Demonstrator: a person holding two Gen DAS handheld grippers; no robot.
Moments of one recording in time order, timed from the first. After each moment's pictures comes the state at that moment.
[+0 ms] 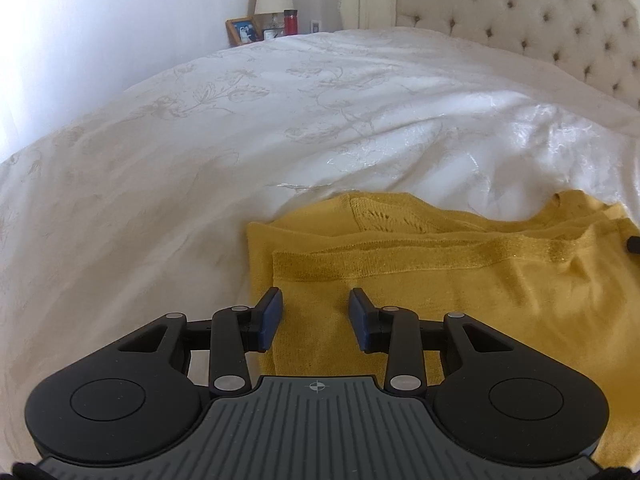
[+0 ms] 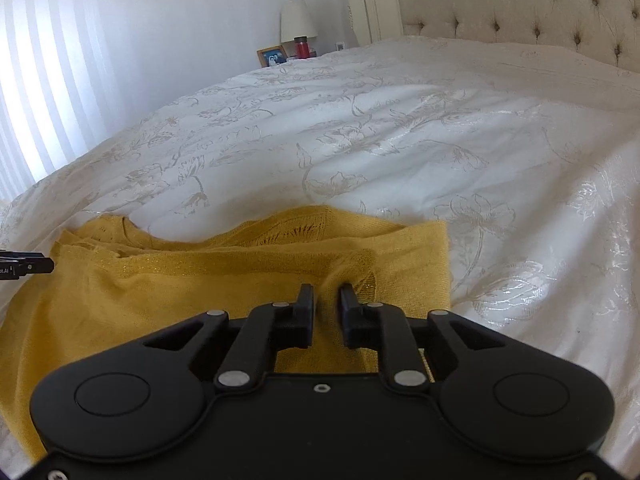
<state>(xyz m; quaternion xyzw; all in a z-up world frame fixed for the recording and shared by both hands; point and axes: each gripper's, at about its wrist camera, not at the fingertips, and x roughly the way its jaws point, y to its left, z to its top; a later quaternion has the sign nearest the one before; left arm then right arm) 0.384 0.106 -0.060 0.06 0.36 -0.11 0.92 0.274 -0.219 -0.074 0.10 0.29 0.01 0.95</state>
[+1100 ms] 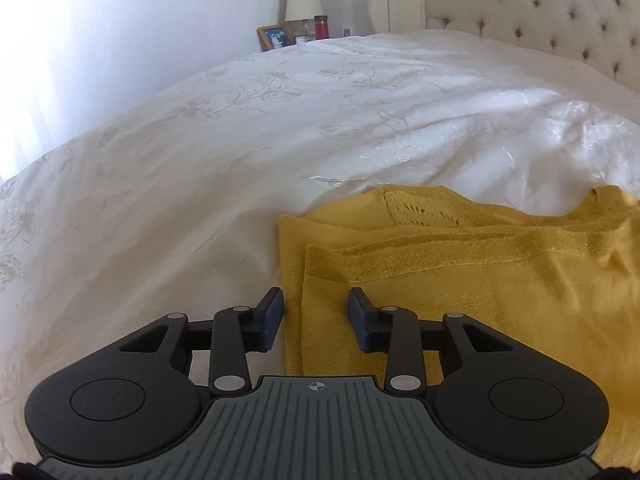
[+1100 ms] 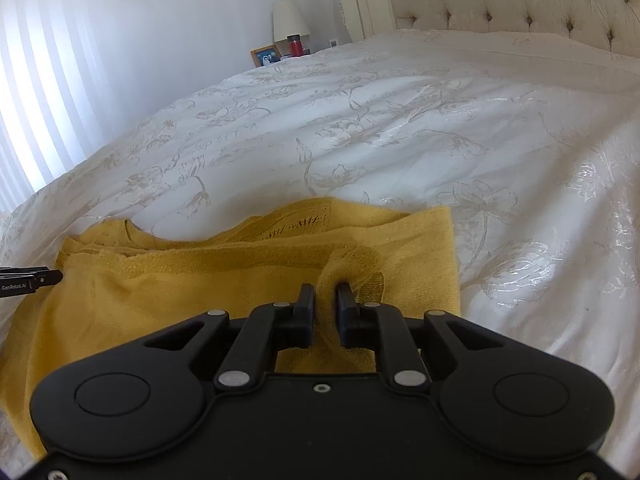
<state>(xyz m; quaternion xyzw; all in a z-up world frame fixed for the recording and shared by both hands) 0.381 0.104 -0.071 0.08 0.34 -0.05 0.94 0.269 -0.214 -0.076 0.12 0.29 0.01 0.95</state>
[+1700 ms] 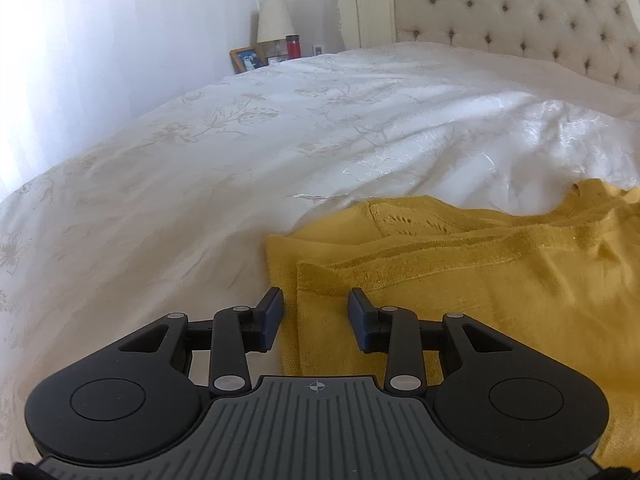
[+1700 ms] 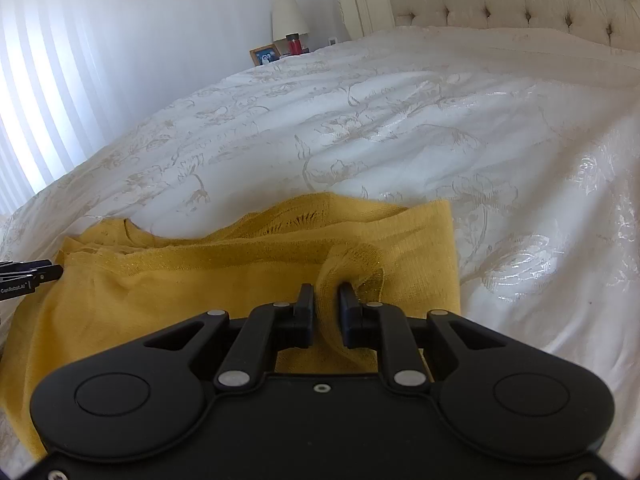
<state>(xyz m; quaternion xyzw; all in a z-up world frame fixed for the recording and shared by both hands) 0.385 0.107 -0.073 0.10 0.31 -0.10 0.94 0.269 -0.215 -0.080 0.12 0.29 0.01 0.95</state>
